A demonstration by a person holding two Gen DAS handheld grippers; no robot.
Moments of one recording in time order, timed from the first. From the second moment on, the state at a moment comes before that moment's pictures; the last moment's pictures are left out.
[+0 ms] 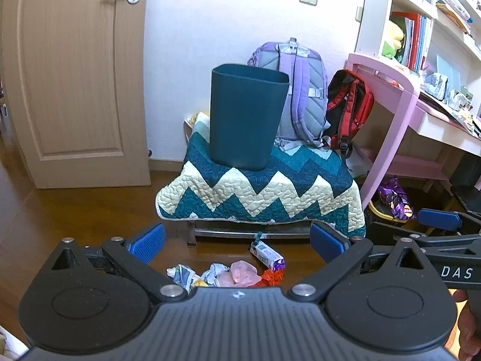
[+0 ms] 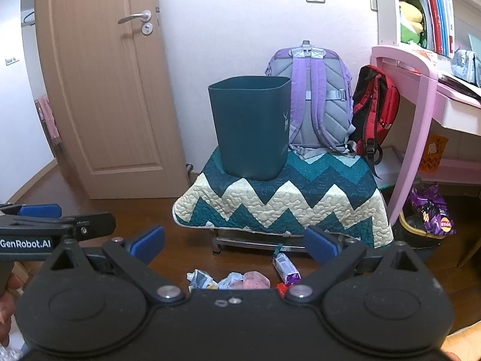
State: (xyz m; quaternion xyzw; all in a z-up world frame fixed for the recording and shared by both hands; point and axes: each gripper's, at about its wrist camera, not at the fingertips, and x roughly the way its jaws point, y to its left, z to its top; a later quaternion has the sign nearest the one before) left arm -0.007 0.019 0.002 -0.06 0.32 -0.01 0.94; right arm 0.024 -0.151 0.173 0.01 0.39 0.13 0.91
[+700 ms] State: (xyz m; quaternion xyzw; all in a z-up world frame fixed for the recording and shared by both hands) left arm 0.211 0.058 -0.145 -0.01 0.42 0.00 0.91; right arm 0.229 -0.141 -0.002 -0.02 0.48 0.17 0.86
